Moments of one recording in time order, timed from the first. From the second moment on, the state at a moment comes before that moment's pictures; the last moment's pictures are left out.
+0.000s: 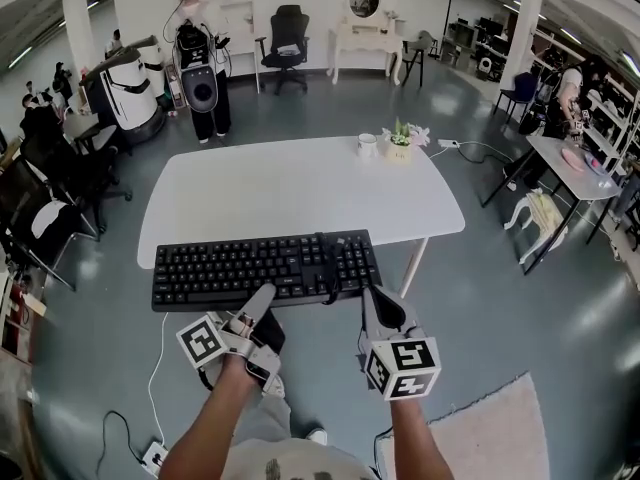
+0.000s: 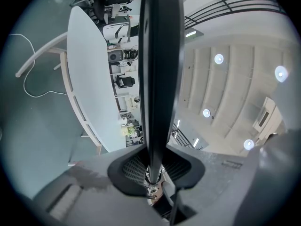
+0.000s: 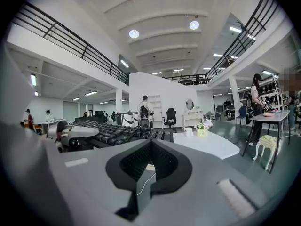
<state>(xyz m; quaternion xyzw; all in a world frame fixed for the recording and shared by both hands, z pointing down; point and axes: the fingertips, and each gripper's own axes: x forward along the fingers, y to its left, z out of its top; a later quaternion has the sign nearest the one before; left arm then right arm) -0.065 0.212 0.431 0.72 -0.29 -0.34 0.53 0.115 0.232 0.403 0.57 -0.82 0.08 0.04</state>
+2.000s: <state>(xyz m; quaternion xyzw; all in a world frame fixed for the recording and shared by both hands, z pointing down) -0.160 -0.108 0.471 0.71 -0.25 -0.32 0.58 0.006 -0.088 0.423 0.59 -0.79 0.09 0.09</state>
